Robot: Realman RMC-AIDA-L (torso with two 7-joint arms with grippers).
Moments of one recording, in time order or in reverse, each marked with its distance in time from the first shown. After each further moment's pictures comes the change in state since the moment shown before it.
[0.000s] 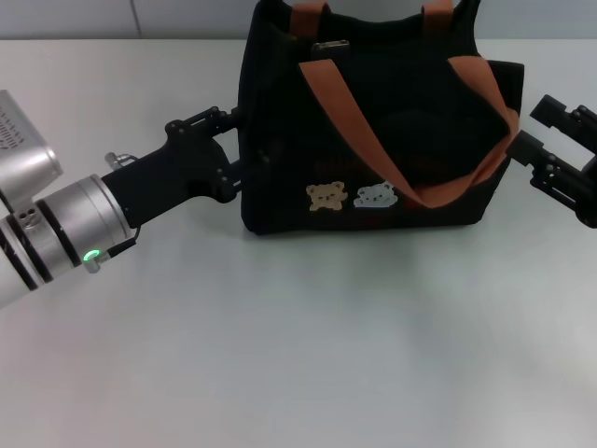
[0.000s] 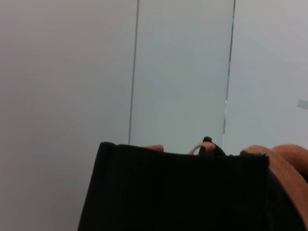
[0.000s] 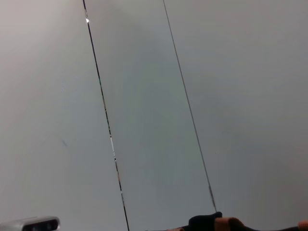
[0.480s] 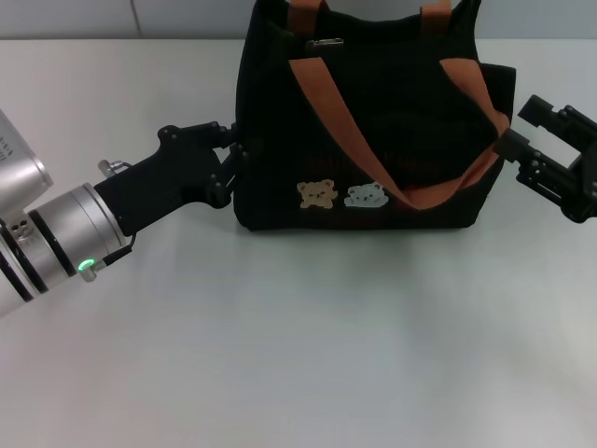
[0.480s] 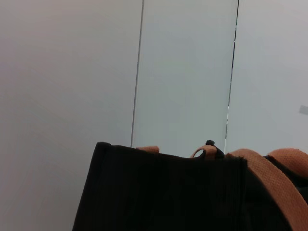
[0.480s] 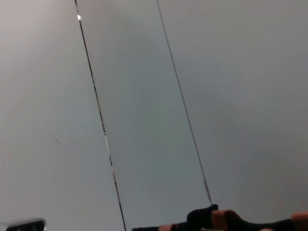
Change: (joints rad) left arm 0.023 0.000 -0.003 -0.013 -0.018 0.024 0.022; right arm 0.014 0.000 -0.005 0.032 0.000 0.043 -0.006
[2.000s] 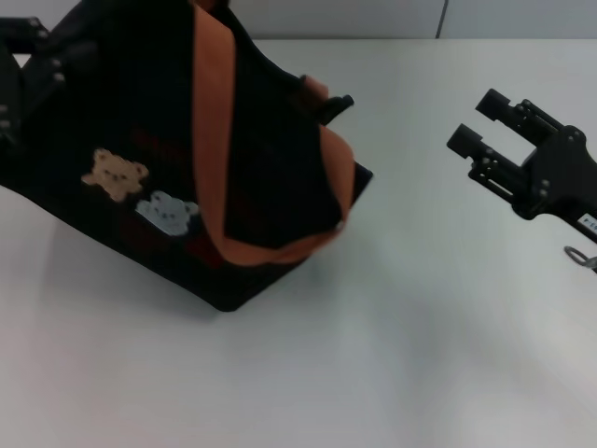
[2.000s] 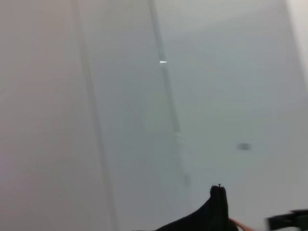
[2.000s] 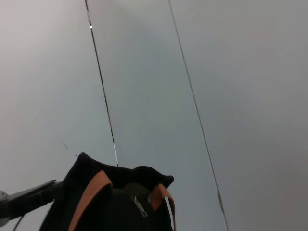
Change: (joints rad) left arm 0.179 0.084 0.030 0.748 -0.031 0.468 -0.402; right arm 0.045 0.005 0.008 0.167 0.003 0.049 -0.178
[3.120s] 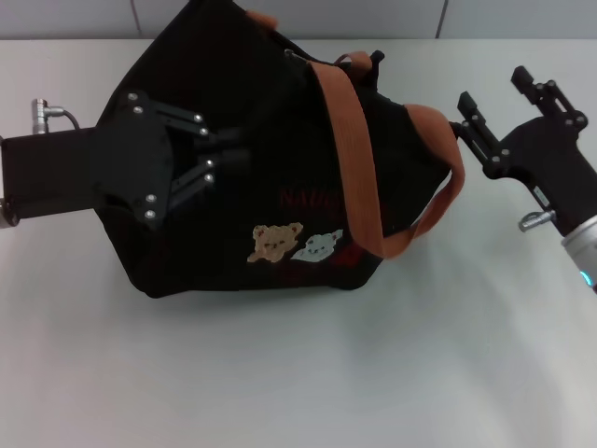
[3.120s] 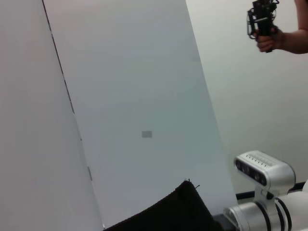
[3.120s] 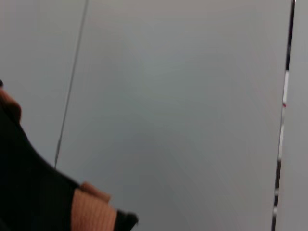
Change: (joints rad) left arm -0.034 -0.073 0.239 -0.013 0.048 -0.026 0.094; right arm 0.004 0.009 0.391 0.379 0.037 0.410 -0.806
